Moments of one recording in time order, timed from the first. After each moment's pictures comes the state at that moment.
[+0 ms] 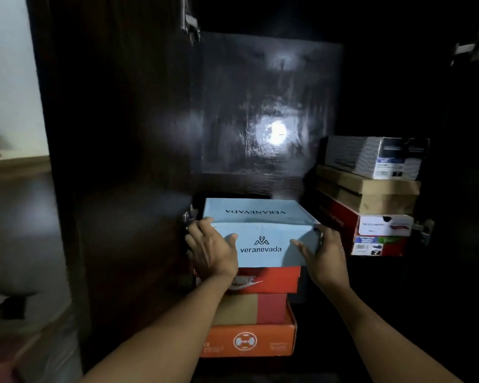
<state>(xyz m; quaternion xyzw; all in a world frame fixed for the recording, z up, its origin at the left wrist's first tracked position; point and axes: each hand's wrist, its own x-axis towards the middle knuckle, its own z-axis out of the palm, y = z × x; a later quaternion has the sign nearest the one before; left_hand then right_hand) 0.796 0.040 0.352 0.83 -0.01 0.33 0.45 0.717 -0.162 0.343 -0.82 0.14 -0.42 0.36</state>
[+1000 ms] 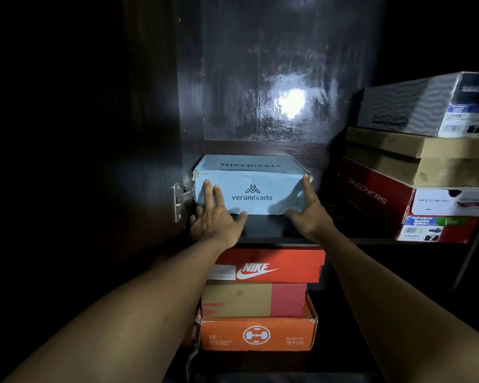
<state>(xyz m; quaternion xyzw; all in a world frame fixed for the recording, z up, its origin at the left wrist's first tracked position) 0.917 0.024 0.321 0.95 -0.10 0.17 0.23 0.873 -0.193 0.326 -0.89 0.06 -0.28 0.36</state>
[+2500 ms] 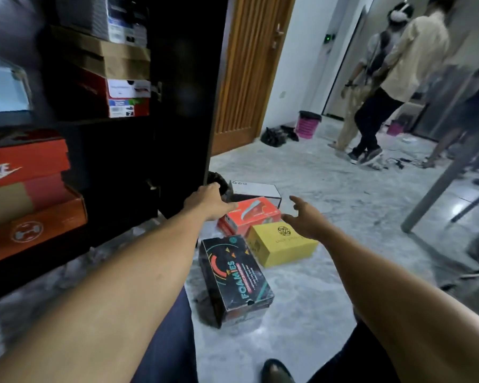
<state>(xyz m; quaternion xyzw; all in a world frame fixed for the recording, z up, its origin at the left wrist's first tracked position) 0.416 -0.083 0.284 0.78 -0.56 -0.14 0.24 0.168 -0.147 0.290 -0.79 0.57 -0.14 0.17</state>
